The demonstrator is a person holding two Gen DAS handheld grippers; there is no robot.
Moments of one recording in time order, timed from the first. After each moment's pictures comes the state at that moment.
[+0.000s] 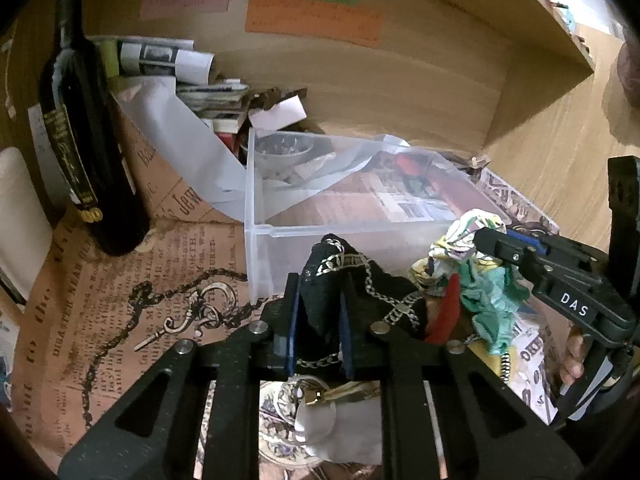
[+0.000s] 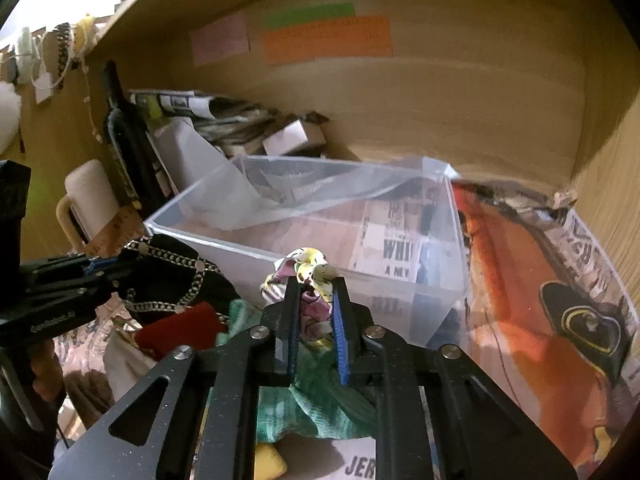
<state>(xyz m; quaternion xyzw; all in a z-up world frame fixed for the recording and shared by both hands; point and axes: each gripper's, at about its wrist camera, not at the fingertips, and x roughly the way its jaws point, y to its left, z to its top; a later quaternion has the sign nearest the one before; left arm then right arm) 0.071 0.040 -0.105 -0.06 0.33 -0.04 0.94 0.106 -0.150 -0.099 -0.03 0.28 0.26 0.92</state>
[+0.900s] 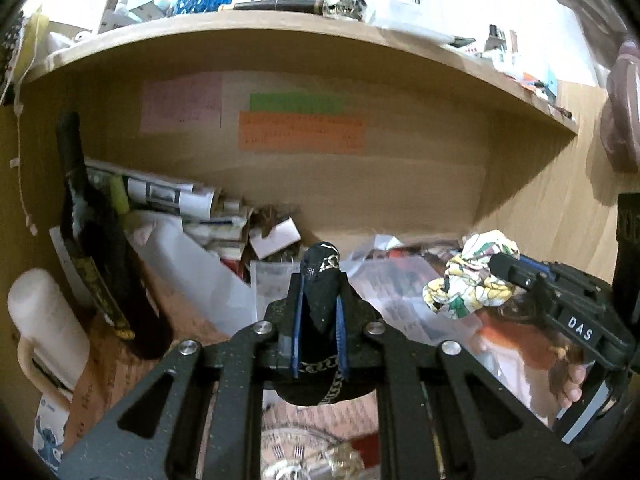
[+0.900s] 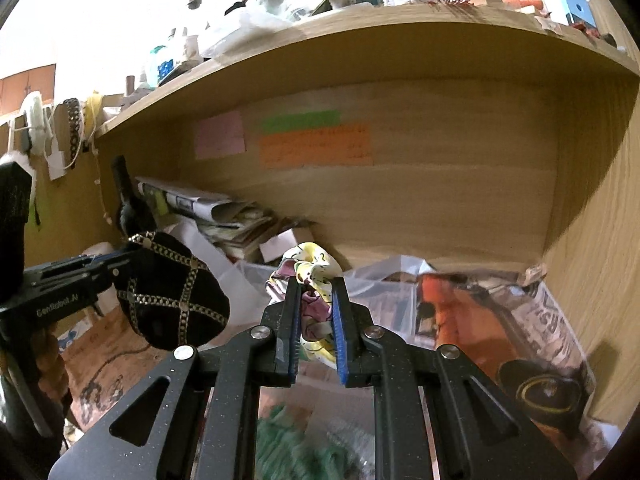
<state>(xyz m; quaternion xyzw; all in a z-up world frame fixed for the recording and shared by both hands) 0.085 0.036 -0.012 -0.04 0.21 -0.03 0.98 0.101 -0.169 -0.031 0.00 0.17 0.24 0.96</state>
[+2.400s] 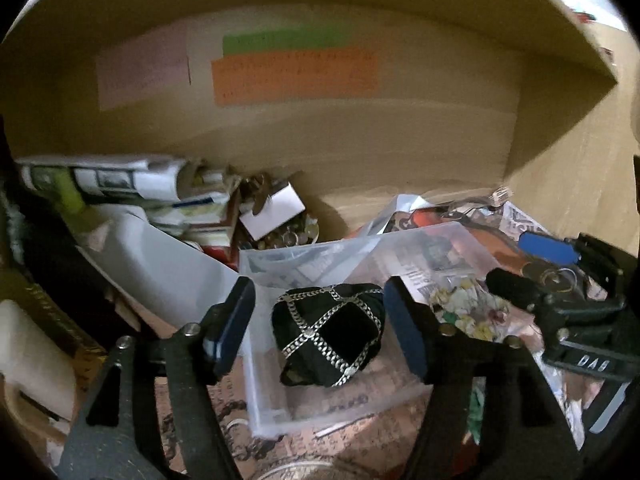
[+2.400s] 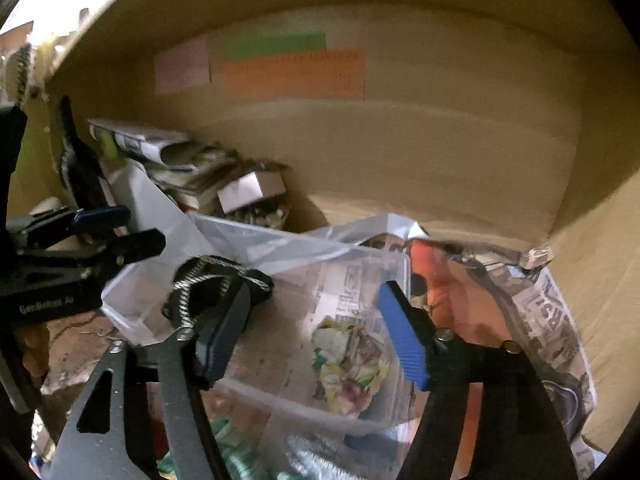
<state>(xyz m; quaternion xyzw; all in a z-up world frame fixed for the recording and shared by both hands) 0.156 0.023 -0.042 0.02 0.29 -0.02 0.96 0.155 -0.153 -0.051 -0.05 0.26 0.21 0.94</state>
